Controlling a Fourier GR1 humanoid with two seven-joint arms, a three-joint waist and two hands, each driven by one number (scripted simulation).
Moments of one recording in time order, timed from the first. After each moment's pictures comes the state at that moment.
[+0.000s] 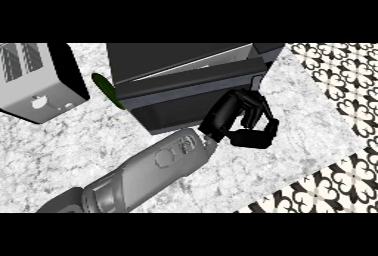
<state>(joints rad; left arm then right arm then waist) -0.99 0.01 -0.88 -0.92 0.58 0.48 -0.25 0.20 -0.48 -0.20 -1.89 -0.58 0.55 -0.44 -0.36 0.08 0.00</state>
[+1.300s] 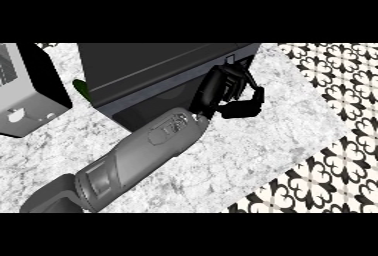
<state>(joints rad) -1.09 0.05 -0.85 -0.81 0.71 0.58 -0.30 0.10 -0.63 -0.29 -1.89 -0.70 0.56 -0.35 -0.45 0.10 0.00</state>
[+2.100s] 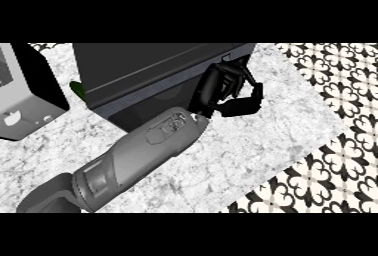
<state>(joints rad) -1.09 0.07 -0.86 -0.84 0.74 0.63 -0.34 0.06 -0.68 -0.30 -1.86 -0.79 0.59 -0.32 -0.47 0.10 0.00</state>
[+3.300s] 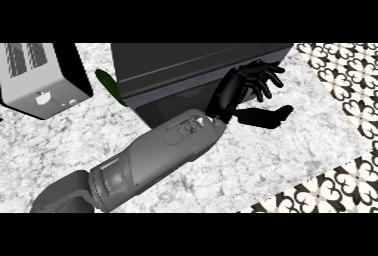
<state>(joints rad) -1.16 0.00 -0.92 -0.78 0.89 0.58 -0.36 0.11 -0.74 -0.45 -1.85 -0.90 0.54 -0.29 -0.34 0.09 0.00</state>
